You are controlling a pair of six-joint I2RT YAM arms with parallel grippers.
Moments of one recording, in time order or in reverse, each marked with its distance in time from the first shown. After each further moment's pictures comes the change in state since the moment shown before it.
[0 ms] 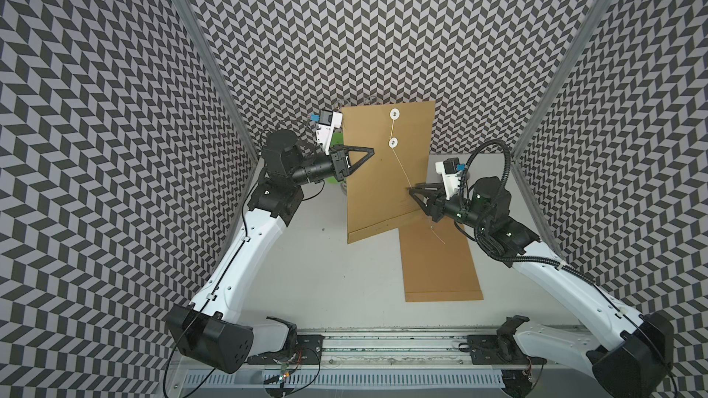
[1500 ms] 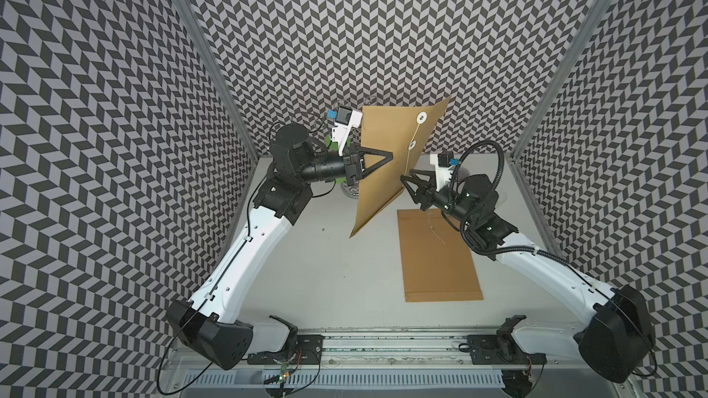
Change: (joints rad) left arm -0.116 0.027 0.110 -0.027 0.071 0.068; right arm 0.030 0.144 -0.012 0.306 0.071 -0.012
